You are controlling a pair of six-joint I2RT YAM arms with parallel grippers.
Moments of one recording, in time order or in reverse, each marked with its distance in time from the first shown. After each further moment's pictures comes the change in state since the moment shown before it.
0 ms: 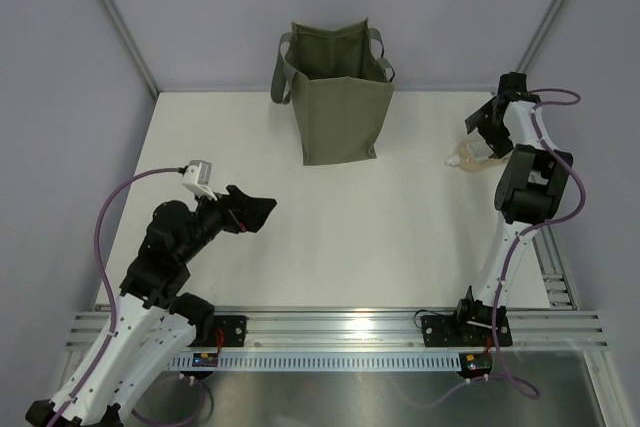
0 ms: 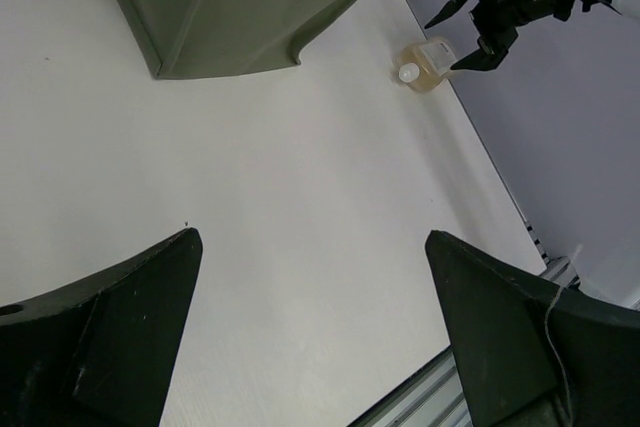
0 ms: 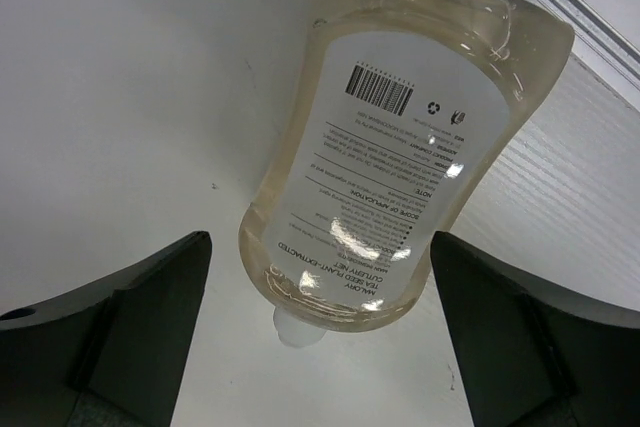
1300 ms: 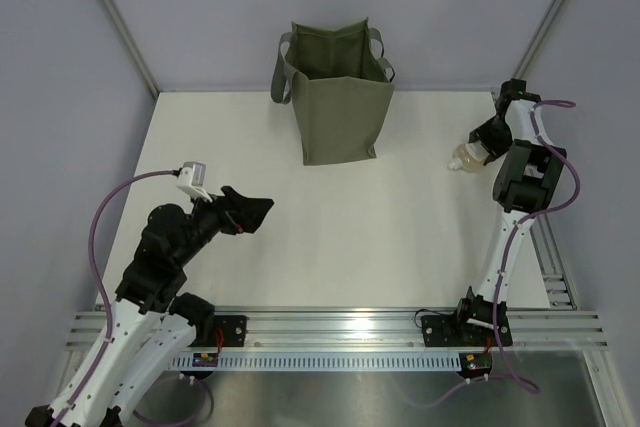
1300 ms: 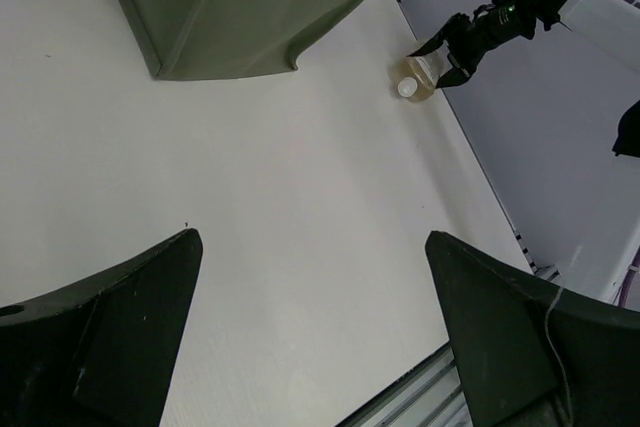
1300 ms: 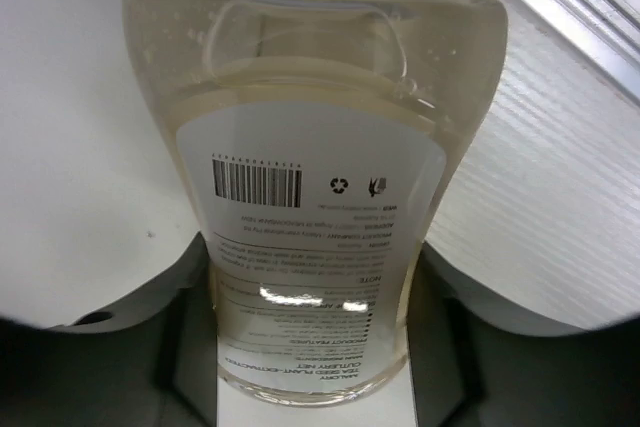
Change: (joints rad) left arm 0.001 -0.028 0.013 -0.032 -0.014 -0.029; right arm -0.037 0.214 0.220 -0.196 -0.047 0.023
